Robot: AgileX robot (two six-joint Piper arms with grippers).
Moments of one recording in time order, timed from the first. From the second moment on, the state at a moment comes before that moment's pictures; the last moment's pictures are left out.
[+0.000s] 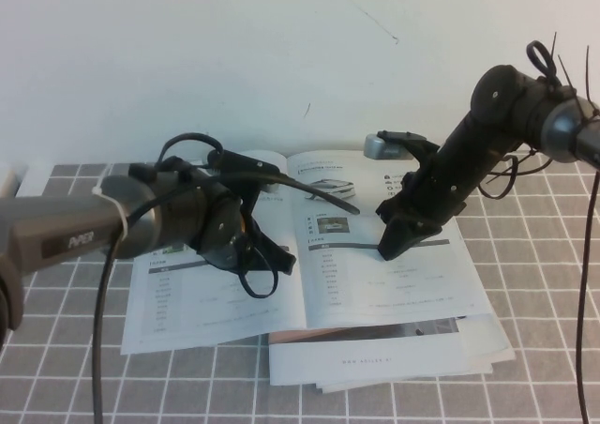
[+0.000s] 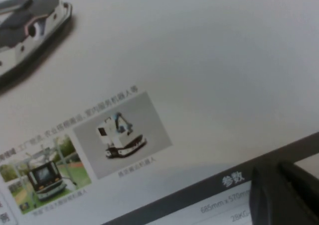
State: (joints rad) right arm 0.29 2.48 -2.07 0.56 1.27 -0.48; left arm -0.46 1.97 -1.28 0.26 0.42 -0.35
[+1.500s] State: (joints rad) right arm 0.29 1.22 -1.56 0.07 1.26 -0.49; left arm -0.45 0.72 -0.68 -0.05 0.43 0.09
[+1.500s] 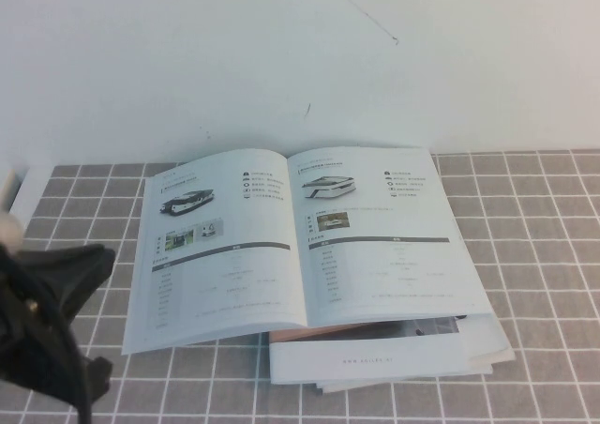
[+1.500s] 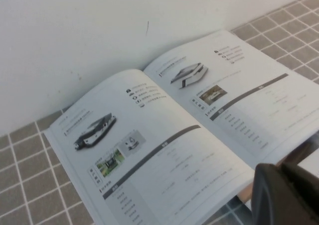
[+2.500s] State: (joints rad) right arm 0.29 0.47 -0.40 0.09 0.68 -0.34; left arm -0.45 0.54 -0.42 -0.08 0.26 0.16
